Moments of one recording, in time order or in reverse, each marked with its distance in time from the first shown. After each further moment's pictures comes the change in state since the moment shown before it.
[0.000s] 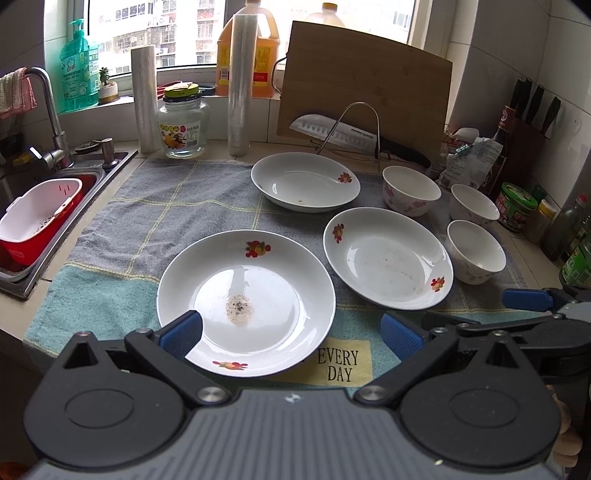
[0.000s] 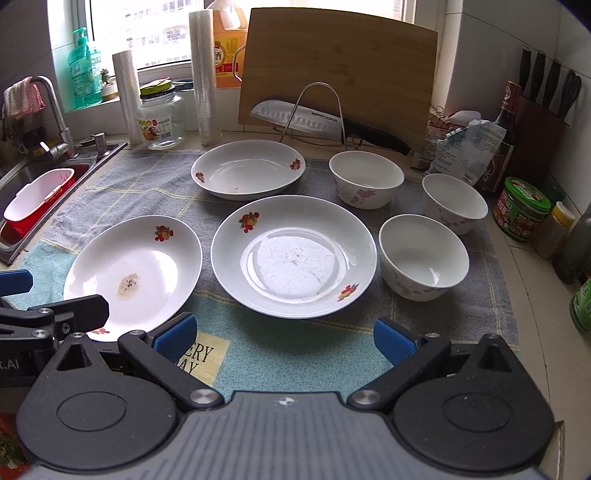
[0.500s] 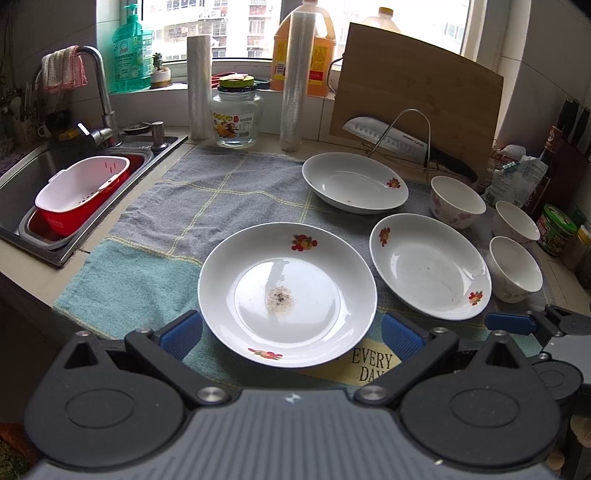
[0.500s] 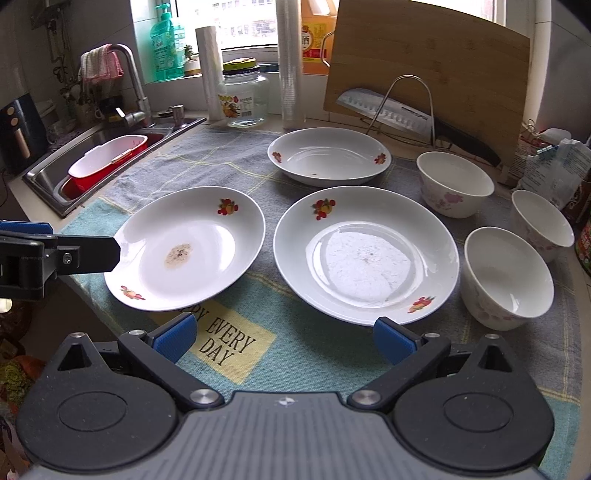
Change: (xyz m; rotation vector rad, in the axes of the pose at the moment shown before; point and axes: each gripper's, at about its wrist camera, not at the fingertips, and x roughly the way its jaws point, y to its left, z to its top) left arm -0.003 0.014 -0.009 -0.116 0.001 0.137; right arm 0.034 0.003 -0.010 -0.168 0.002 0.254
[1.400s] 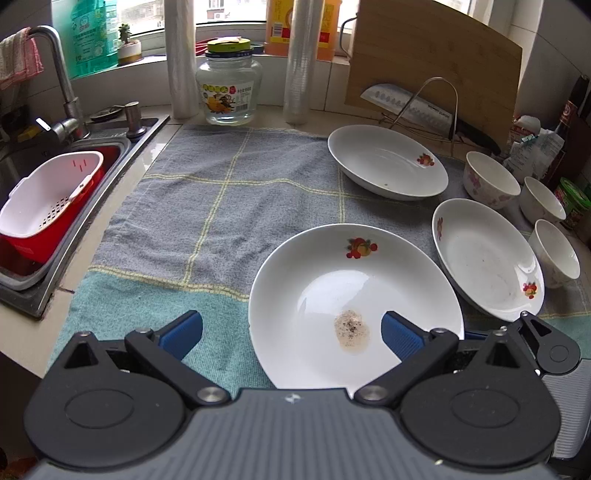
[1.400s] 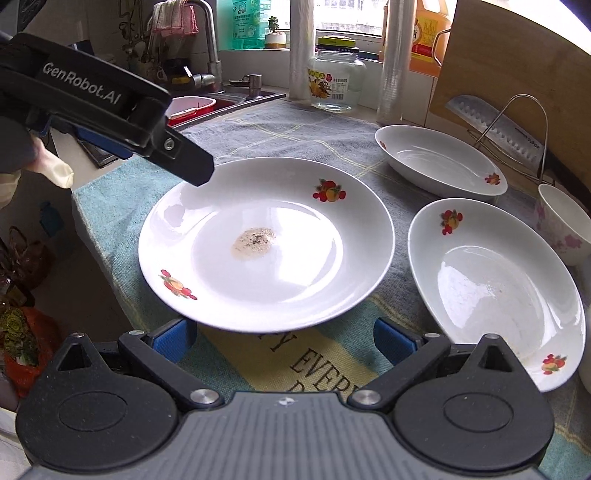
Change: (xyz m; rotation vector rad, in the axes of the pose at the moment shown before) left arm 0.086 0.065 0.047 0.126 0.121 -0.103; right arm 0.083 0.069 -0.001 -0.195 0.006 0.095
